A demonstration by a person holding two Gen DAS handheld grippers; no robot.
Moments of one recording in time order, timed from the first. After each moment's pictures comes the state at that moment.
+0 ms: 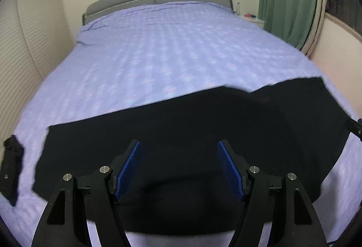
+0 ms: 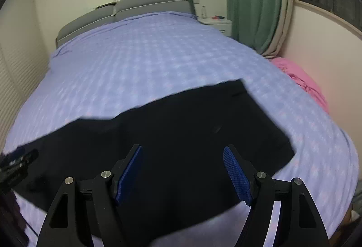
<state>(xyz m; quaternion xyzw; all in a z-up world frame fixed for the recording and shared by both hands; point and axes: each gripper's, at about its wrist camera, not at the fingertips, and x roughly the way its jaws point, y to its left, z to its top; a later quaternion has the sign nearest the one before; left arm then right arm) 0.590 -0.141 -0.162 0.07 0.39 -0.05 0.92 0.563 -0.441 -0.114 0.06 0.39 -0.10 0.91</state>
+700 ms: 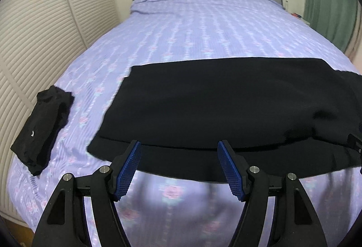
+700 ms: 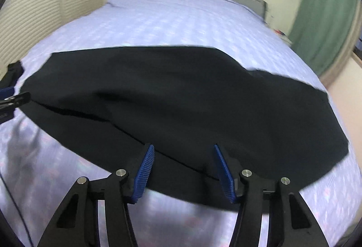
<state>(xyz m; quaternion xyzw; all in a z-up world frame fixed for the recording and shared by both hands) 0.540 0.075 -0.225 0.03 0.42 0.08 0.90 0.546 -0.187 -0.181 -0.09 0.42 0.05 0.90</state>
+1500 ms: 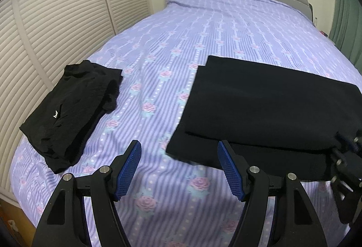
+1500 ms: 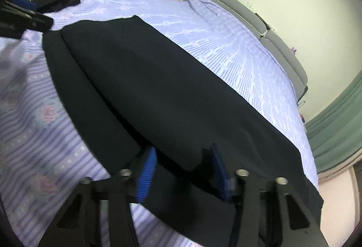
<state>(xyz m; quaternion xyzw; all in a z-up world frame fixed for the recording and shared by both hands) 0.528 0.210 -0.234 -0.02 0.42 0.14 0.90 0.564 0.008 -0.228 -0.34 0.35 0.12 0.86</state>
